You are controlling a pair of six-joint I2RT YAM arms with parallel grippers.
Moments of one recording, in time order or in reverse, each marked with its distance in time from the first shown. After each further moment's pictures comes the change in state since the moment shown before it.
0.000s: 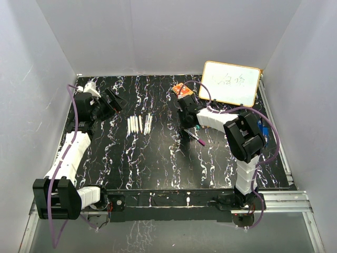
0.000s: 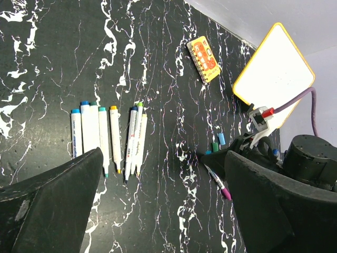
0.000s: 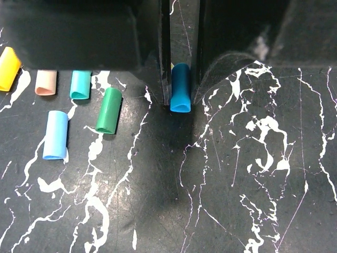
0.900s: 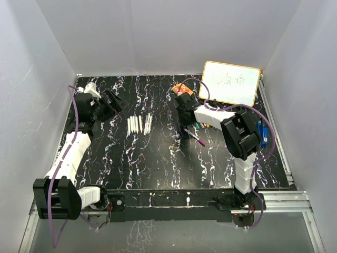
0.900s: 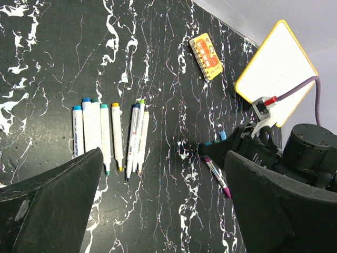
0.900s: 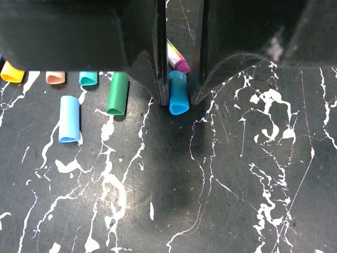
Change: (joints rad) left arm 0.000 0.000 -0.011 0.000 0.000 0.000; right arm 0.001 0.057 0.090 -0.044 0.058 0.039
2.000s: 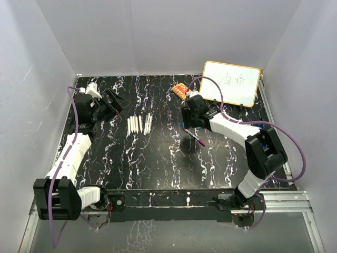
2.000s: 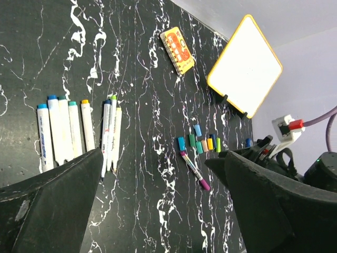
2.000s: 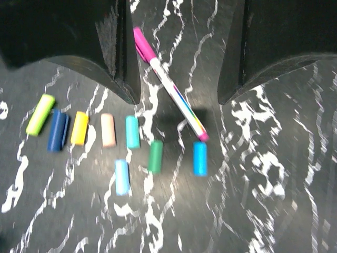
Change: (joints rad) left arm 0.000 -0.006 -0.025 0.073 0.092 -0.074; right arm 0.000 -0.326 -0.212 0.047 0.037 -0.069
